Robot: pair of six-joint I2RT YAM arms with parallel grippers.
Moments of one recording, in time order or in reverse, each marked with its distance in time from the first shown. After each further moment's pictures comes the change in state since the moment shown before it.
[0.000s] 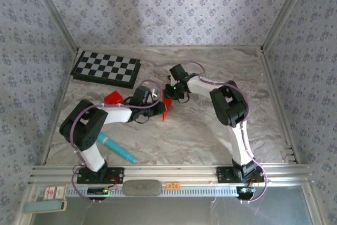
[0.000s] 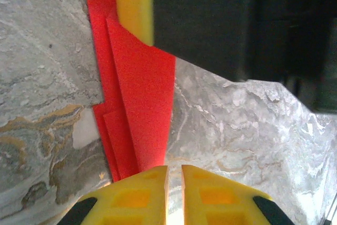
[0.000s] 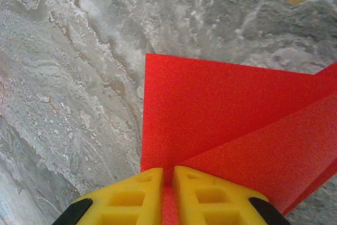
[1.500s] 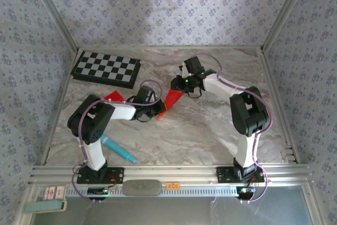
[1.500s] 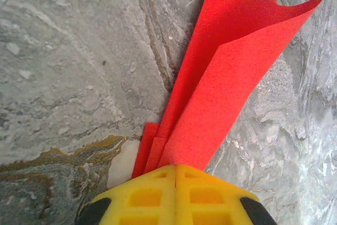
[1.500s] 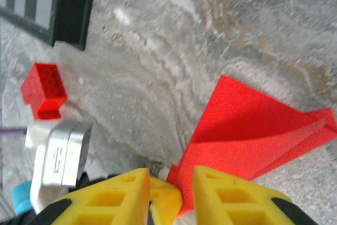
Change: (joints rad) left arm 0.000 0.093 0.046 -0.003 -0.069 -0.132; right arm -0.085 -0.280 -0.183 0.067 -0.105 0.006
